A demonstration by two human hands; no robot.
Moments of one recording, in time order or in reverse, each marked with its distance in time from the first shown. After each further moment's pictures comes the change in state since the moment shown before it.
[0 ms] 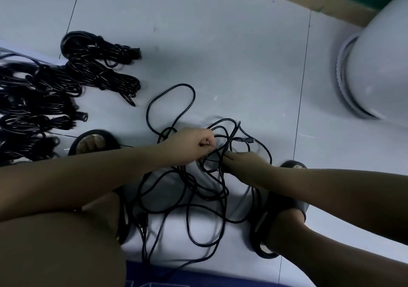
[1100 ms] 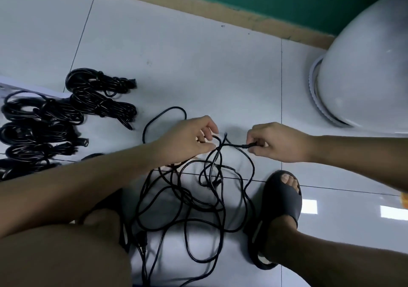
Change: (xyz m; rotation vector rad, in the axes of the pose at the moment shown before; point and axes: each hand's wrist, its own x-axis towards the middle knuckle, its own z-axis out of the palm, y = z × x) left_hand -0.007 0.058 -0.046 -0.081 0.140 0.134; right_hand -0.051 0.045 -0.184 0.327 -0.033 0.259
